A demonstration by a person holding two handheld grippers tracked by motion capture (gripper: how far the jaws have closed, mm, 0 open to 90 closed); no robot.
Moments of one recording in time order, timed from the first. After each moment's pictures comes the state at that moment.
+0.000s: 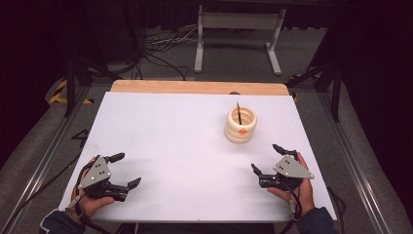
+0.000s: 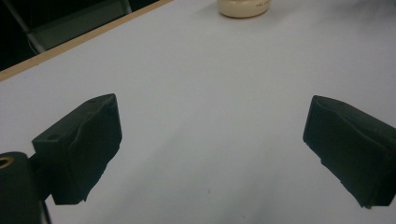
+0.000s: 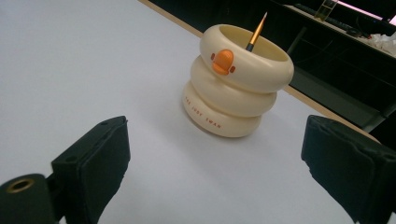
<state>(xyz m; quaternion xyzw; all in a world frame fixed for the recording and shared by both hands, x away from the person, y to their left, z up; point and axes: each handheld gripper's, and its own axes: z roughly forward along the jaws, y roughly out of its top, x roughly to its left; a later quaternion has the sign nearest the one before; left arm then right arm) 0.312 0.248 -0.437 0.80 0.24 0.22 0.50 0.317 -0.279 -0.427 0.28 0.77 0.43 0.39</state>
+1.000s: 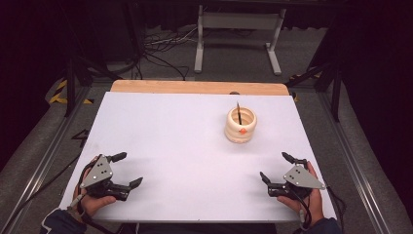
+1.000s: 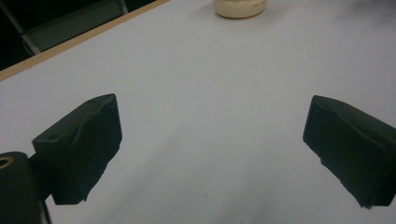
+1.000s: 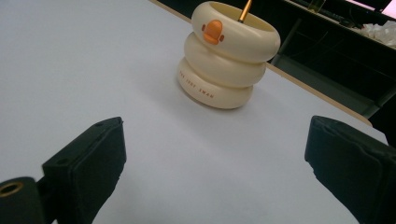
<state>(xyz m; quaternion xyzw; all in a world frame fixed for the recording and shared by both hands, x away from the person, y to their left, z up) 0.313 0.245 -0.438 0.81 0.24 0.22 0.50 0.297 -0.302 -0.439 0.29 0.76 0.42 0.39</state>
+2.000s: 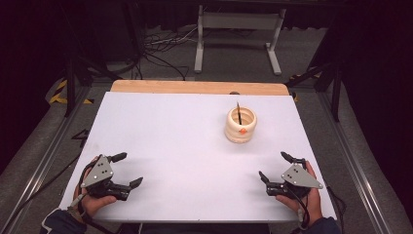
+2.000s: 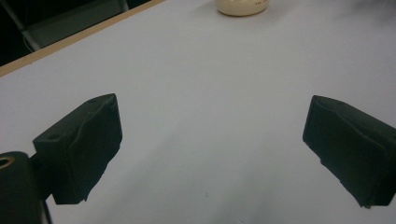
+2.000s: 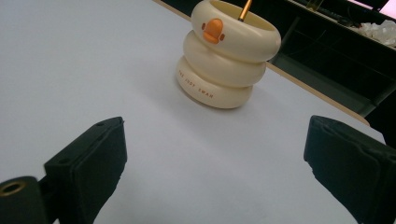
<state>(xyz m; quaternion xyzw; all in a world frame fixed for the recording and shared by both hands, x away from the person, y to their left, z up) 0.315 0.244 -0.439 0.81 0.24 0.22 0.49 0.299 -0.299 -0.439 0.29 0.76 0.42 0.39</state>
